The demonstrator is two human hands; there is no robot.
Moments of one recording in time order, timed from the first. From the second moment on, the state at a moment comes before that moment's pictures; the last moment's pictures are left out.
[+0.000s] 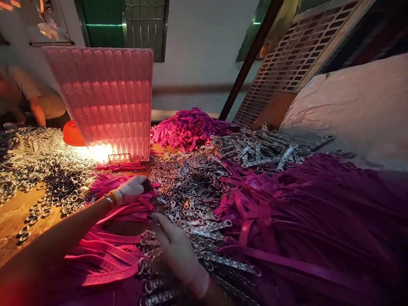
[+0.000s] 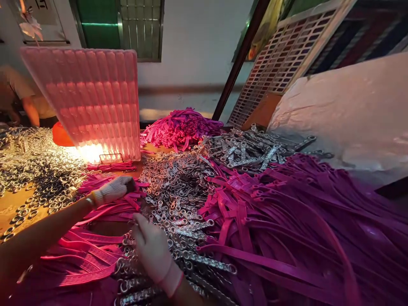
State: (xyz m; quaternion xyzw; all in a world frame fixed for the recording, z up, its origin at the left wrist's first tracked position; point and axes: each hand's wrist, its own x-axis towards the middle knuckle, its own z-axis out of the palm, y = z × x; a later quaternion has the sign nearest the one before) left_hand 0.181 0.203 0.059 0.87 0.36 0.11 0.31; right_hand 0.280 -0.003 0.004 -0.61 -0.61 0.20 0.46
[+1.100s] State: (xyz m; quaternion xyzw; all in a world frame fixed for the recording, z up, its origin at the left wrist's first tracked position) left_hand 0.061 0.029 0.017 0.73 0.40 0.25 0.49; right_hand 0.228 -0.024 0.047 -0.66 -0.74 0.09 0.09
